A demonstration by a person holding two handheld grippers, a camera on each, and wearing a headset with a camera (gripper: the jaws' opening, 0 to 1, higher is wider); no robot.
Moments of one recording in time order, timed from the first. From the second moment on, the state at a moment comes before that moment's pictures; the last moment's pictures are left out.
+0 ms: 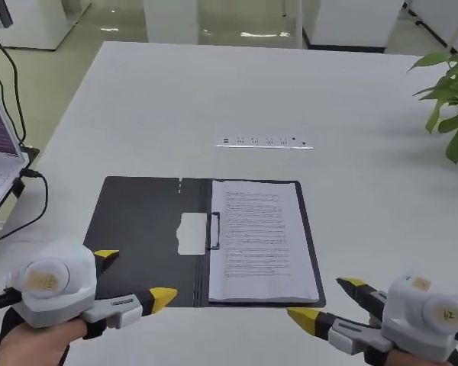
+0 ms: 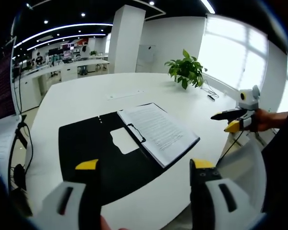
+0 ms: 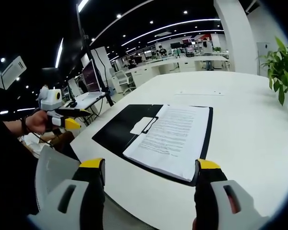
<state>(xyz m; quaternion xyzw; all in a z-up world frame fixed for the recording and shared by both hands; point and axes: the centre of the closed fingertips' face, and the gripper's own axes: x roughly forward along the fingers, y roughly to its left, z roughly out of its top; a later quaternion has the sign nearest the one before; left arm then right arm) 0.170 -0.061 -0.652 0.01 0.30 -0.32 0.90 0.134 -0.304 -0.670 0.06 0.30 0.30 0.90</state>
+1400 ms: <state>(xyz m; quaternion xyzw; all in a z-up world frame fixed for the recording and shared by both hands) 0.196 -0.223 -0.678 0.06 0.31 -0.50 0.81 0.132 -0.334 -0.674 0.09 0.31 0.27 0.91</state>
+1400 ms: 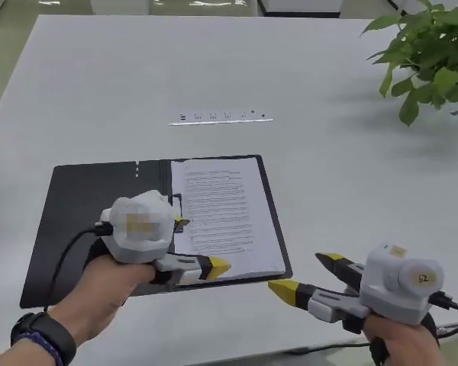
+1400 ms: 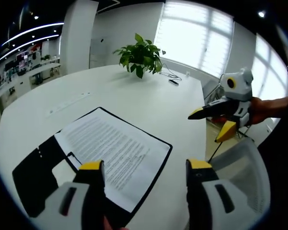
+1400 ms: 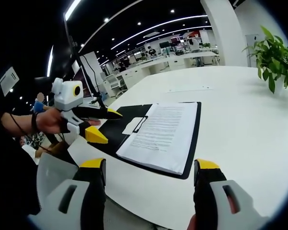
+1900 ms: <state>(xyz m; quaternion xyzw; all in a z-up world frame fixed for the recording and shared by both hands) 0.211 -0.271 -0.695 0.07 0.32 -0.51 0.80 0.134 -0.342 -0.680 0.10 0.31 0.26 0.91</state>
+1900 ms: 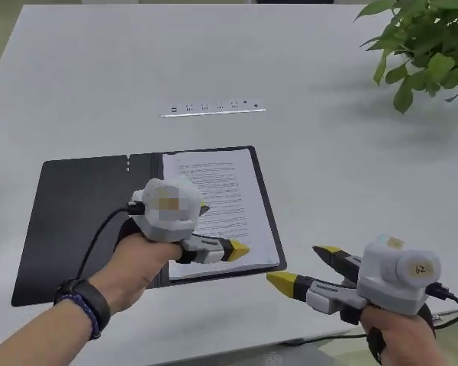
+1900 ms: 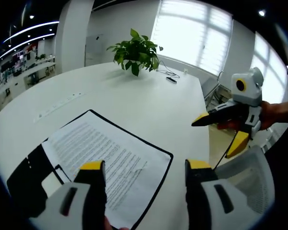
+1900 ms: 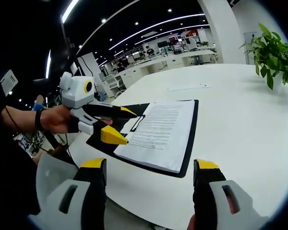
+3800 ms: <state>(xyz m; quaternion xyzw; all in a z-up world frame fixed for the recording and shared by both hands) 0.226 -0.310 -0.779 0.14 0.34 -0.45 0.81 0.198 -0.332 -0.718 0.19 0.32 0.27 0.89</state>
